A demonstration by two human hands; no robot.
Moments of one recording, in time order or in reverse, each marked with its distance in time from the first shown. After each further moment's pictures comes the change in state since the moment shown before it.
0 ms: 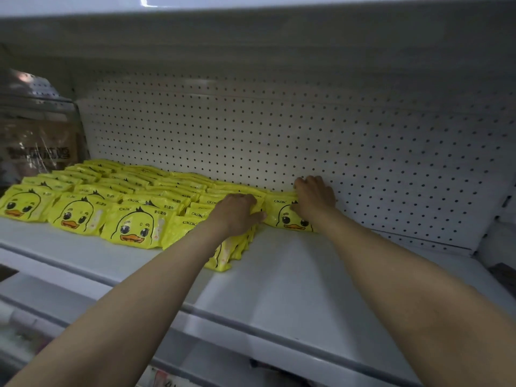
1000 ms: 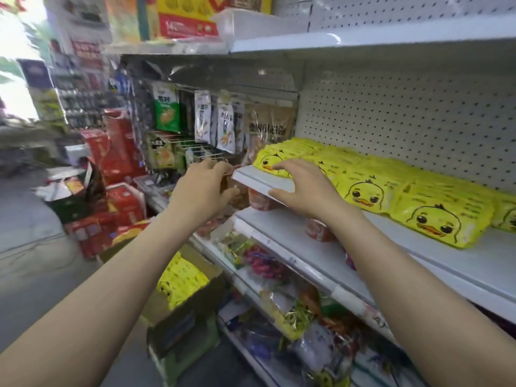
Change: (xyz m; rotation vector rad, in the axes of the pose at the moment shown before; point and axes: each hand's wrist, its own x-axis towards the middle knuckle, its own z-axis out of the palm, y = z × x) left_hand -0.410 -0.327 -0.215 0.328 0.444 -0.347; right_hand -0.205 -0.472 -0.115 0.531 0.013 -0.698
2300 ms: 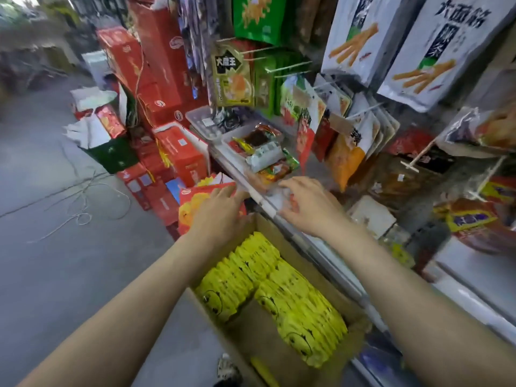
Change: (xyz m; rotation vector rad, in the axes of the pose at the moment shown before) left_hand 0.144 -0.543 0.240 -0.051 -0.558 -0.206; right_hand 0.423 -0.179 0.461 0.063 -0.475 0.058
